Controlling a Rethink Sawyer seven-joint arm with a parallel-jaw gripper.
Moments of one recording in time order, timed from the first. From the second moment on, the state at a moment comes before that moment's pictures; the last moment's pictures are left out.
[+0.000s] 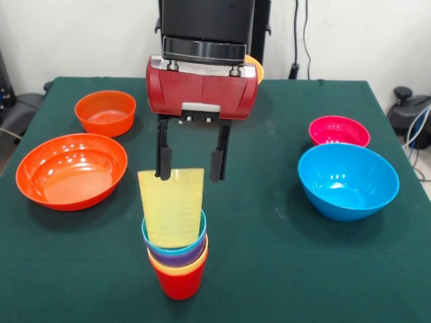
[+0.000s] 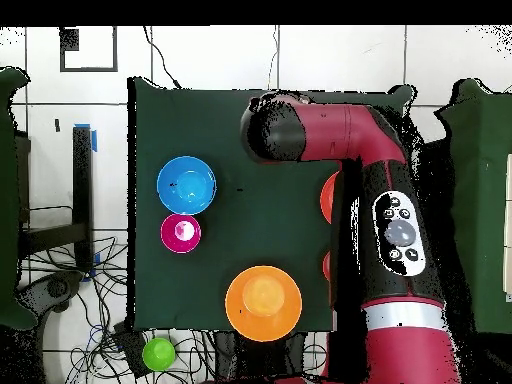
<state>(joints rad) -0.40 -0.64 0.28 1.28 -0.37 0.56 1.72</state>
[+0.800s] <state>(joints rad) -0.37 -0.64 0.27 1.28 -0.37 0.57 1.72</state>
